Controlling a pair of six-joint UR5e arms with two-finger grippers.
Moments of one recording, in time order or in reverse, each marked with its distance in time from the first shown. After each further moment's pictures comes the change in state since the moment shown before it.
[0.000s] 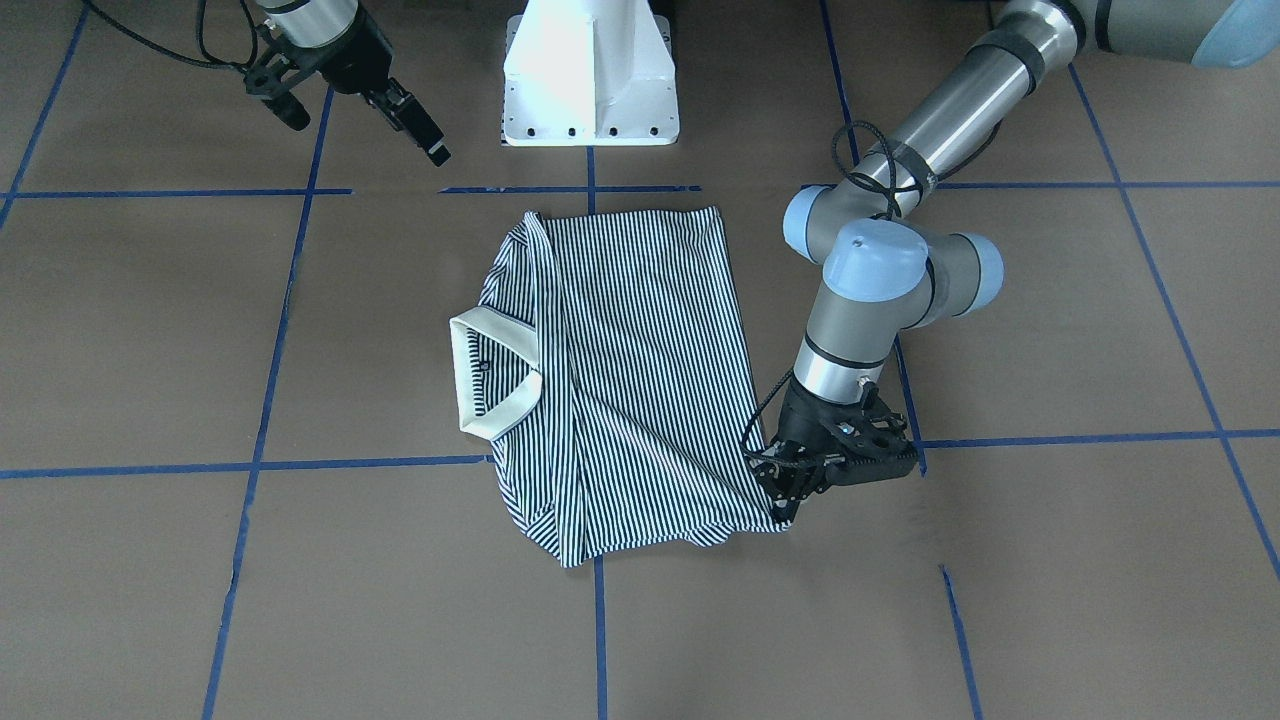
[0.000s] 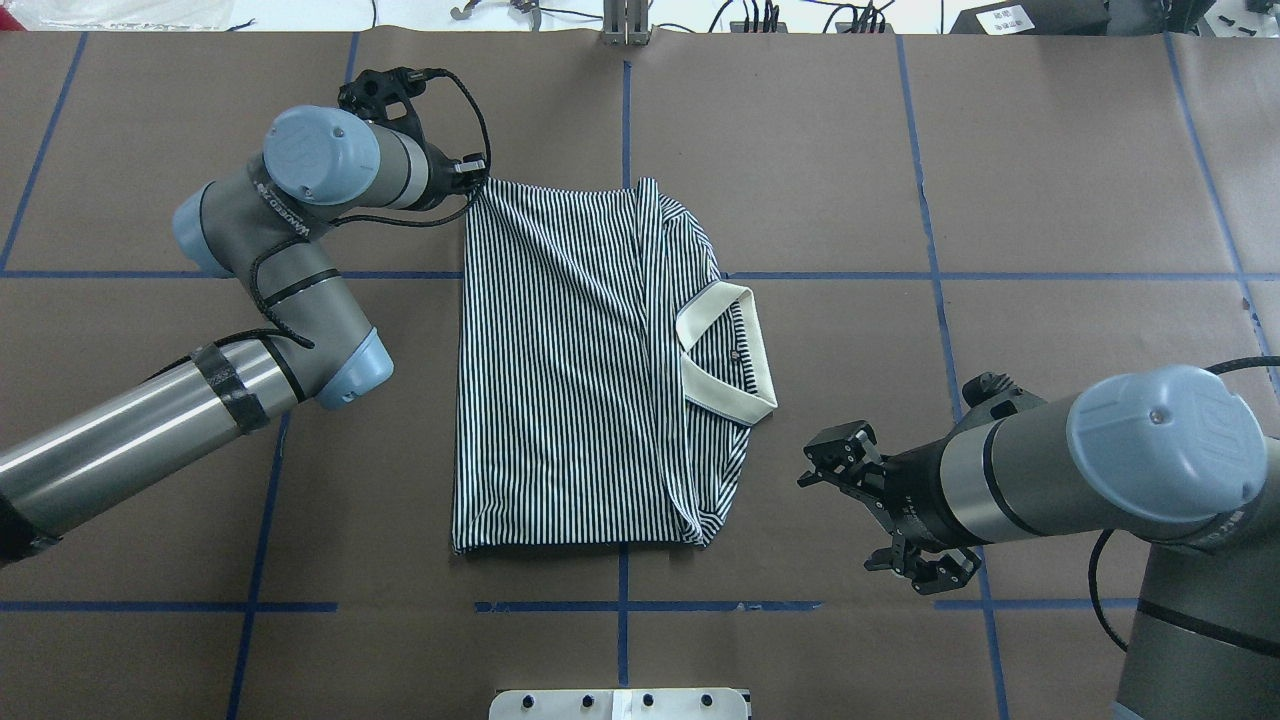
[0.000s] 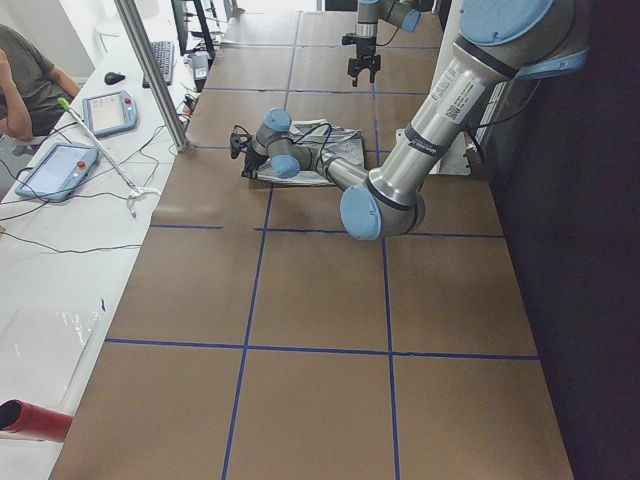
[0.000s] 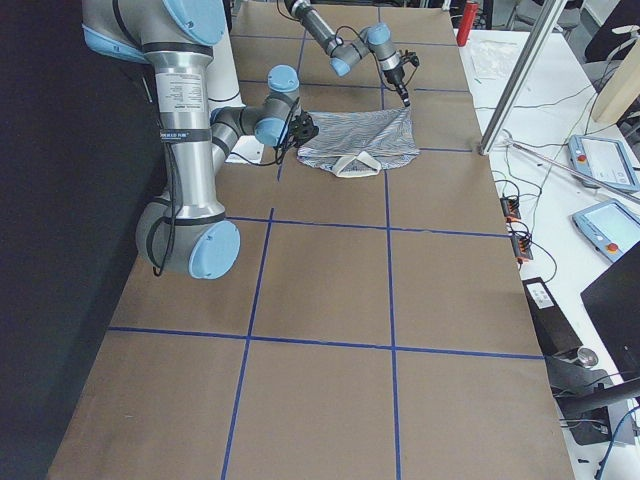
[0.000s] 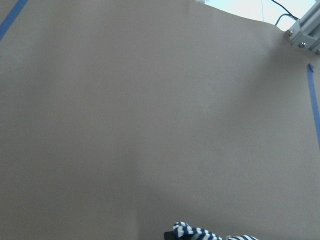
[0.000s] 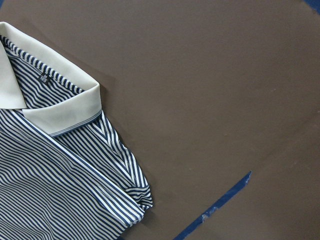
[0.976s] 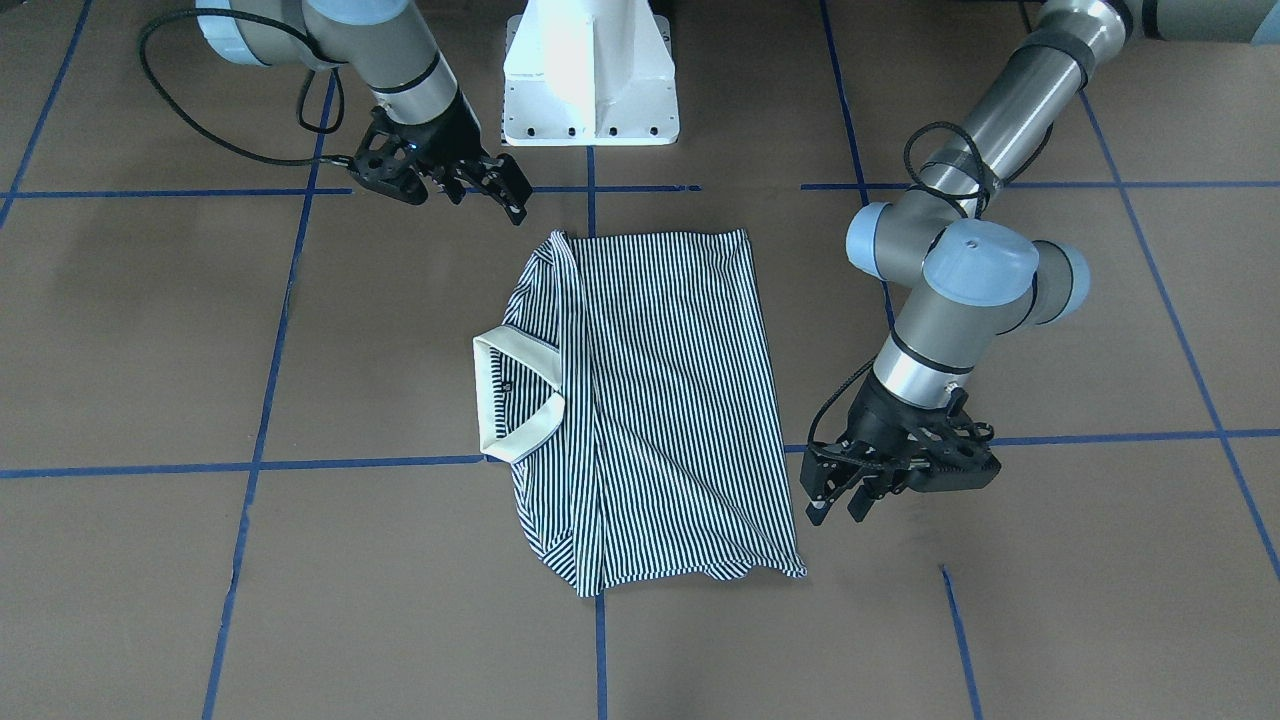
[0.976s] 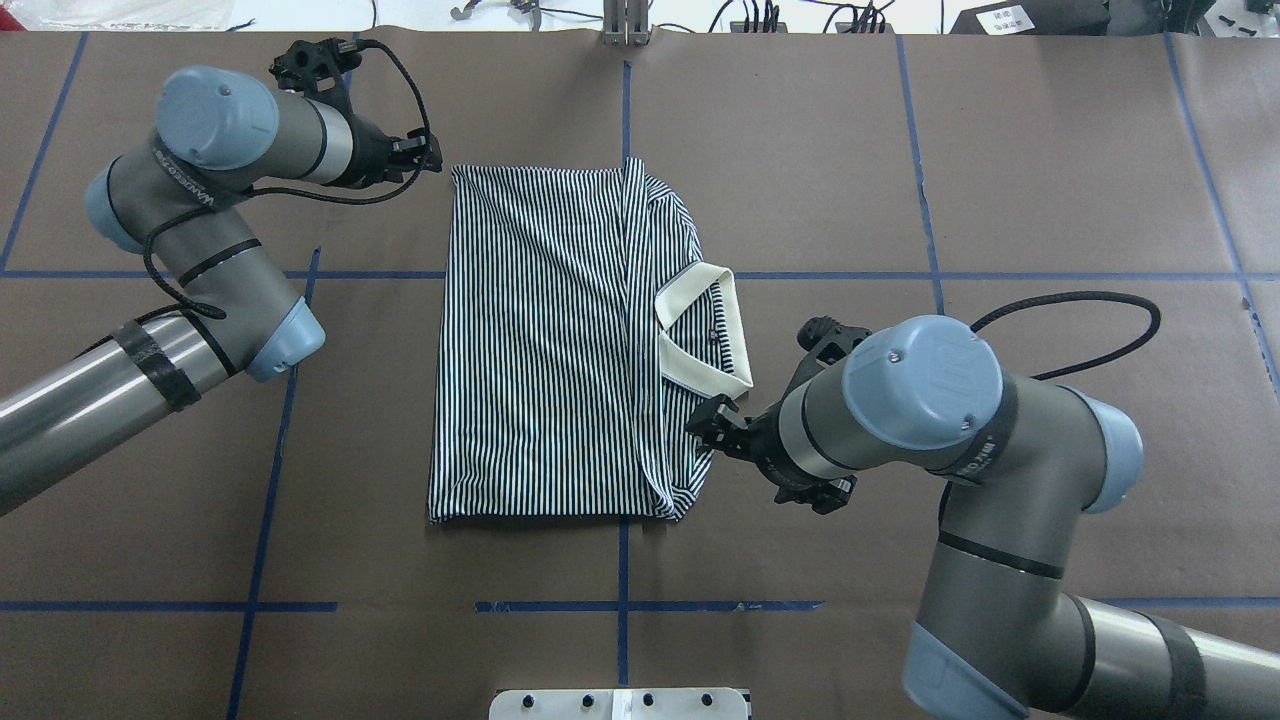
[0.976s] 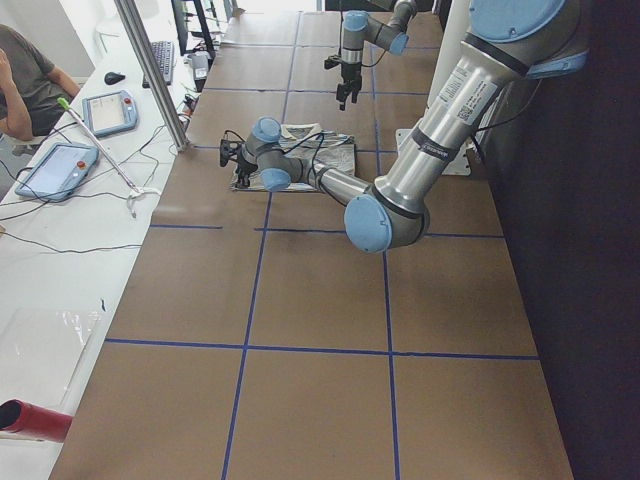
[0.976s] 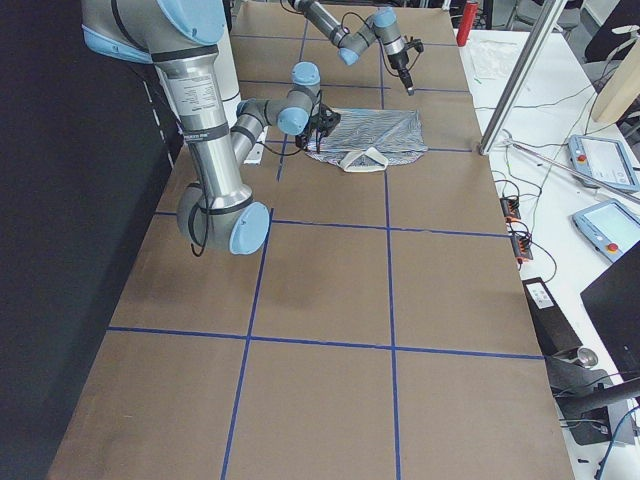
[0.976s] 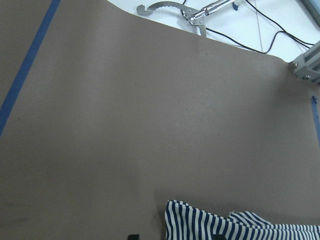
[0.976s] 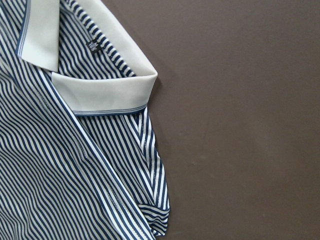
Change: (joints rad) left arm -0.074 0.107 -0.087 -0.086 -0.143 0.049; right arm -0.005 0.306 -0.283 -0.131 -0.033 -0.430
